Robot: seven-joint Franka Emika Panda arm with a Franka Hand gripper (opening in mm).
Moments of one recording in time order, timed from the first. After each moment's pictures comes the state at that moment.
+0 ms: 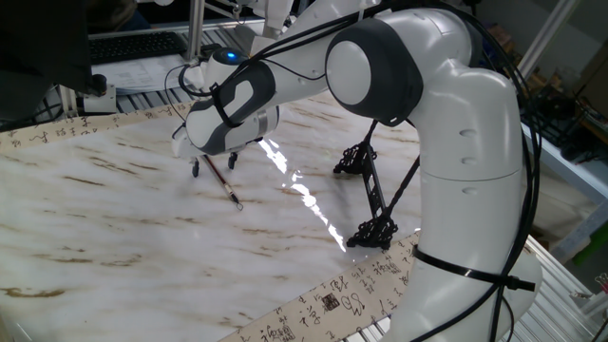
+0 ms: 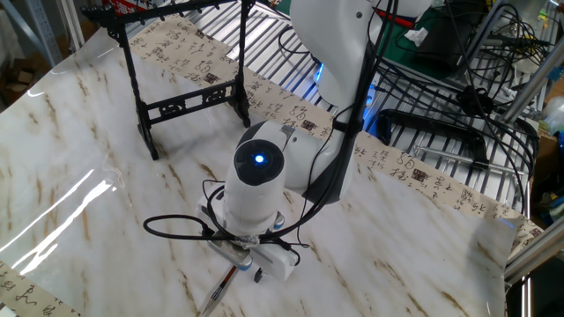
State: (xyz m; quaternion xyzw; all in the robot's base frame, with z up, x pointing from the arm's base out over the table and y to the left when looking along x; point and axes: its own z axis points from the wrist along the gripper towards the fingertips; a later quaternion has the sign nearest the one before) arm 0.606 0.052 0.059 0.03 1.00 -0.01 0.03
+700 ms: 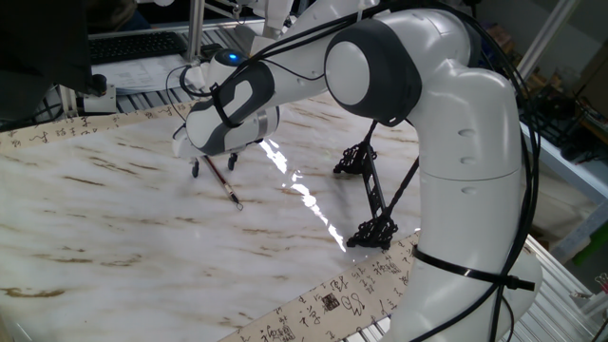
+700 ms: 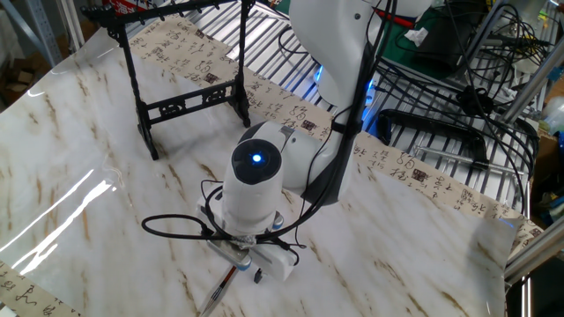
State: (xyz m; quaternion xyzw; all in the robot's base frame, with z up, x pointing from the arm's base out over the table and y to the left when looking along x) arm 0.606 0.051 0.057 0.03 1.00 0.00 0.03
